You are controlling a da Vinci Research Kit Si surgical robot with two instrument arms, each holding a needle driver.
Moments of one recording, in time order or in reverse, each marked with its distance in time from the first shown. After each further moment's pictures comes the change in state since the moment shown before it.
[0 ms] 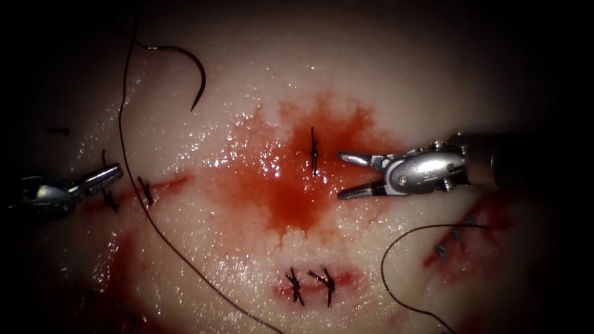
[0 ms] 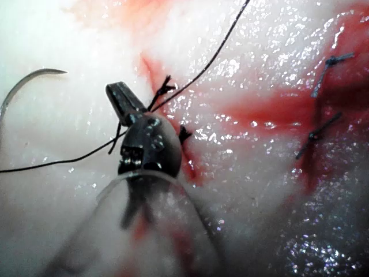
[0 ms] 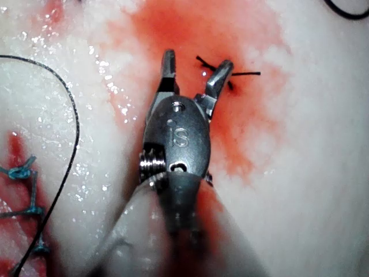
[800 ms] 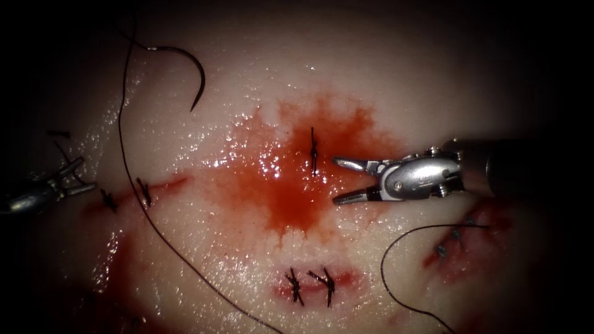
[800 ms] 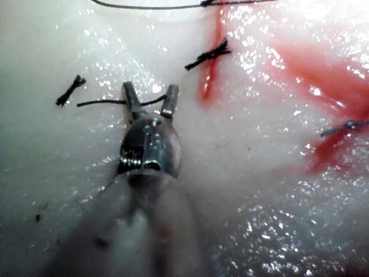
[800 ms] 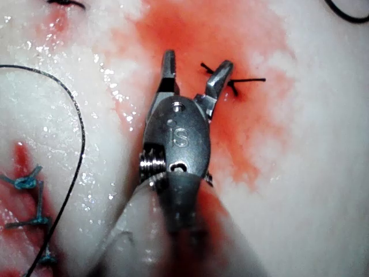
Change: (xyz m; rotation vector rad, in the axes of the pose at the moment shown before) right arm 0.000 -0.001 0.000 0.001 -0.008 0.012; left arm -0.012 0.005 -0.004 -0.073 -0.174 -0.499
